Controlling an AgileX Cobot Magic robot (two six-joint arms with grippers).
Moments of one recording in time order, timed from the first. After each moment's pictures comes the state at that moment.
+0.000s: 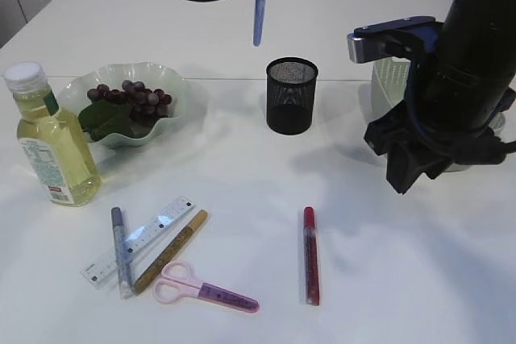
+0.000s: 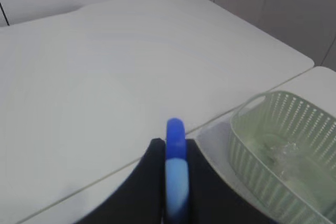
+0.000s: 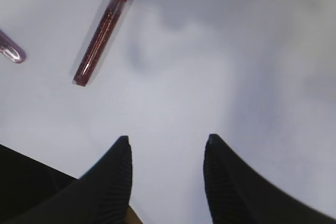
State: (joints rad) left arm -0.55 2.04 -1.78 -0.38 0.19 0.33; right arm 0.38 1.62 -1.30 0.05 1.23 -0.06
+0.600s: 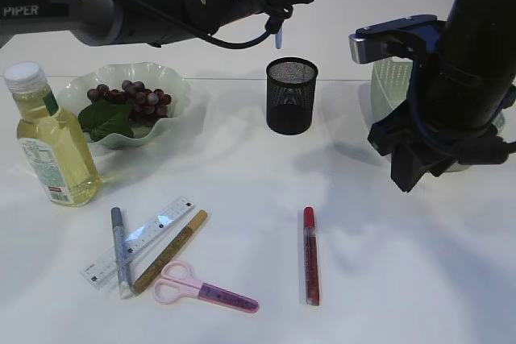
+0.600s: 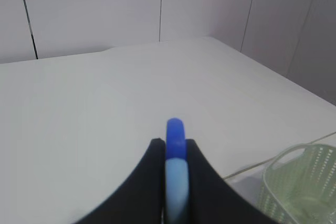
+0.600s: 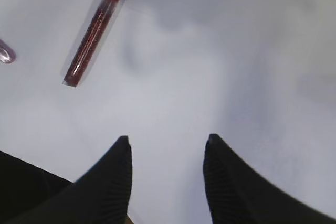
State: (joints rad) left arm -0.58 2.22 -1.79 -0.40 -0.22 0.29; right arm 0.38 1.62 -1.30 0.02 1.23 -0.06
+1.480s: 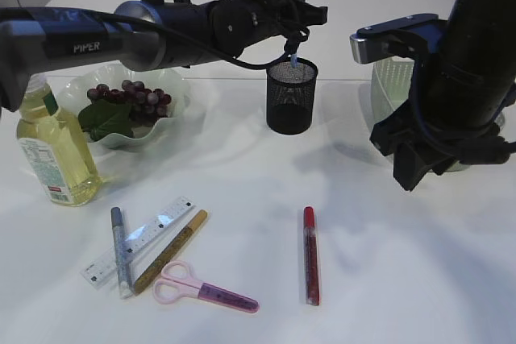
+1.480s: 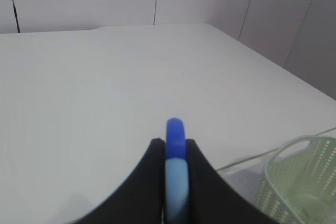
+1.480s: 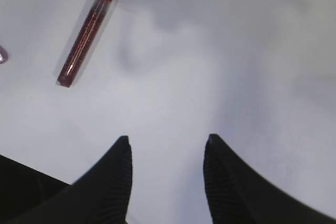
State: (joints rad) left arm -0.59 2.39 -1.96 -0.42 -0.19 0.24; right arm 0.38 1.62 -1.30 0.01 1.23 -0.06
